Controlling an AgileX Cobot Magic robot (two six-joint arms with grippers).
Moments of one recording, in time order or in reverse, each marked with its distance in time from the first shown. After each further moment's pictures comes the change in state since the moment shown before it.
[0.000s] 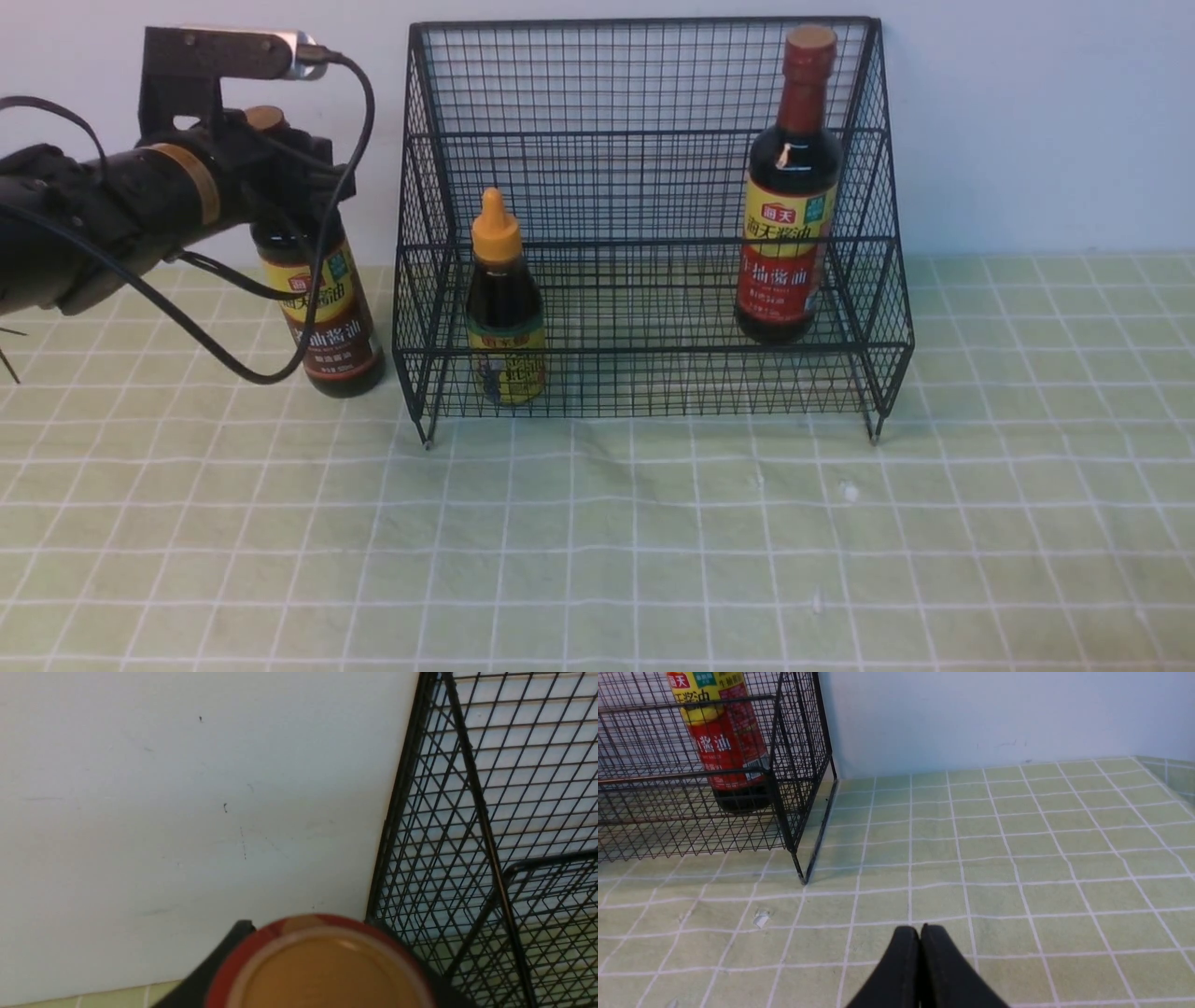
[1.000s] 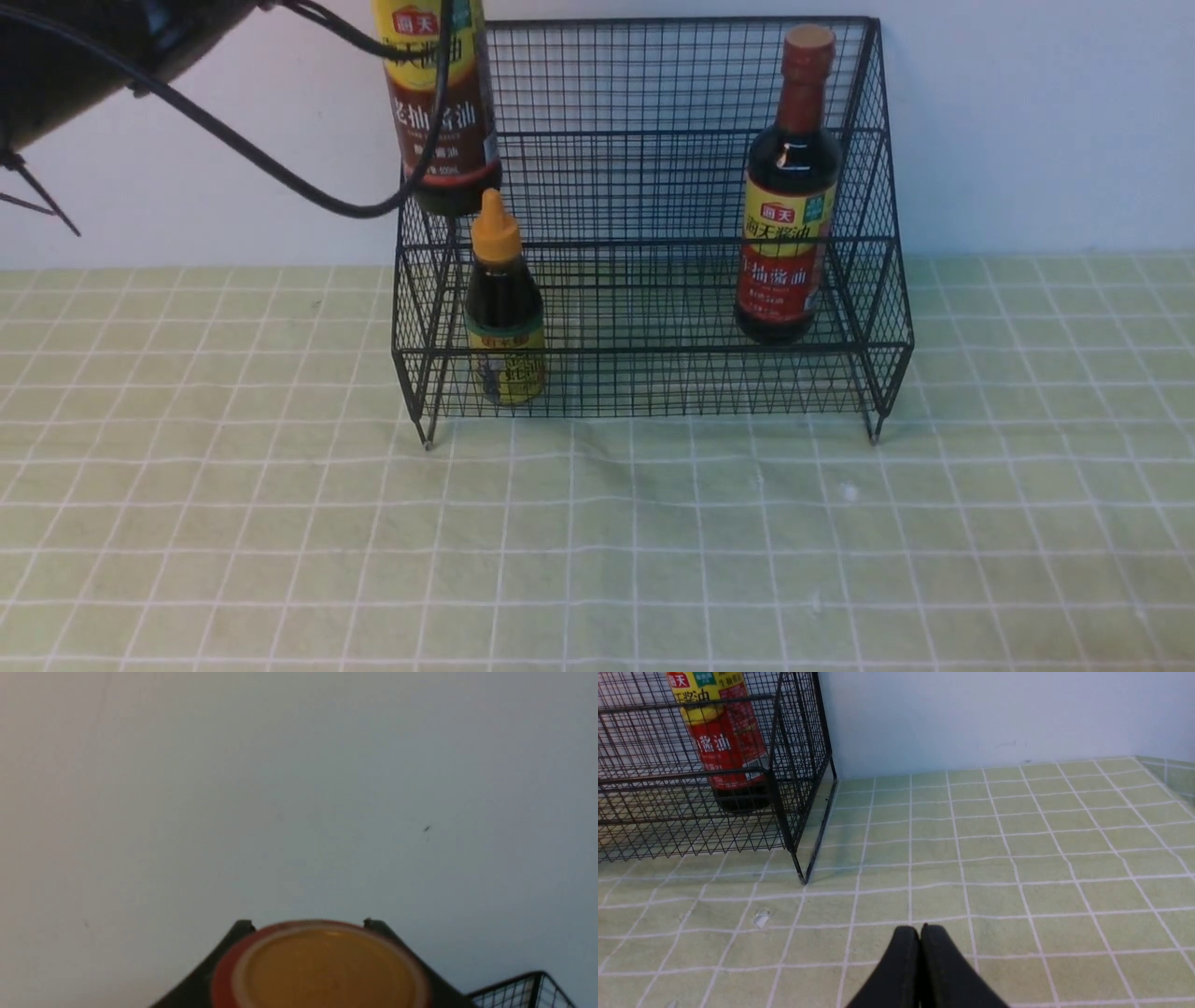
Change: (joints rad) right arm 0.000 0.000 0.000 0.000 0.000 0.000; left arm -0.240 -0.029 -0.380 0.028 0.005 -0.061
